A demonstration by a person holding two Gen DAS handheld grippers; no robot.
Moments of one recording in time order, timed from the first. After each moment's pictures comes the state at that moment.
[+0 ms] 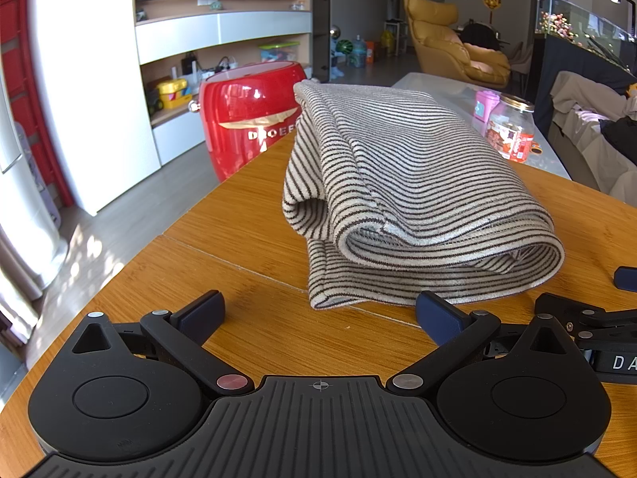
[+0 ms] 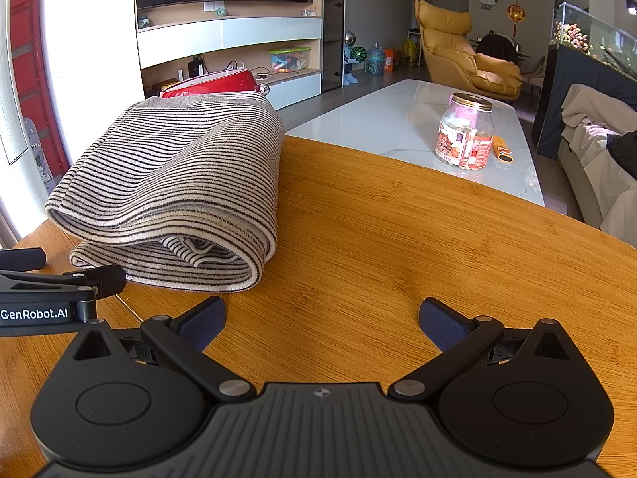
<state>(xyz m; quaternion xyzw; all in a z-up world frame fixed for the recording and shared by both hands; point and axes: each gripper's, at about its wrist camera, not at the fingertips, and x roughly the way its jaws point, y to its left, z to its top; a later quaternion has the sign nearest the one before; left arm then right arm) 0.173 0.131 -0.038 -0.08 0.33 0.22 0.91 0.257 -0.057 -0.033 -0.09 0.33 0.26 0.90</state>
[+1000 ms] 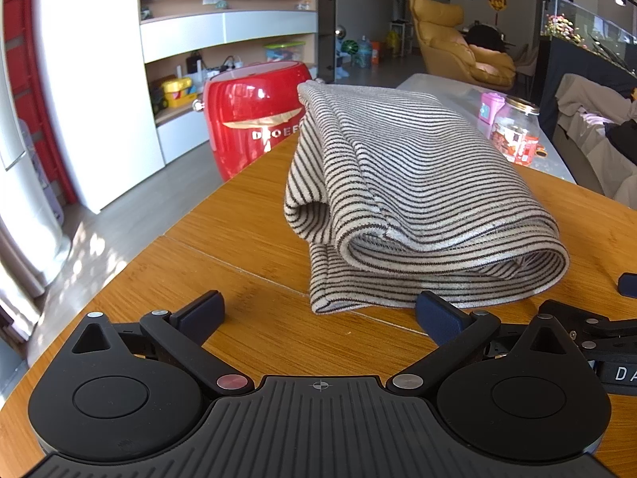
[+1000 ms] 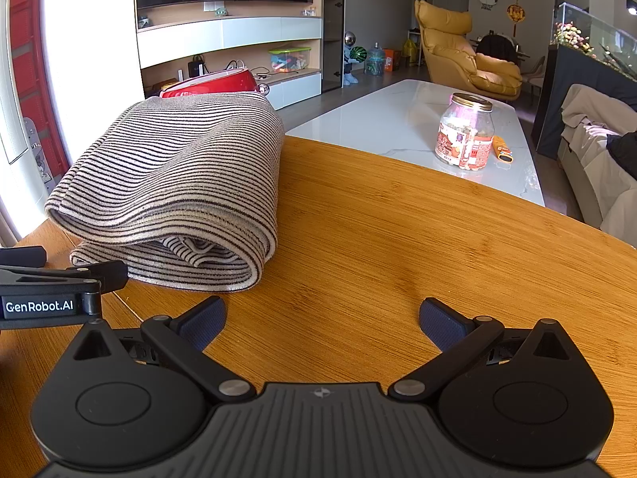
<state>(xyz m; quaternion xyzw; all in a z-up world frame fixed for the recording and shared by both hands) 0.177 0.132 -0.039 -0.08 0.33 0.22 0.91 0.257 -0.057 -0.033 -0.09 0.33 0.26 0.90</state>
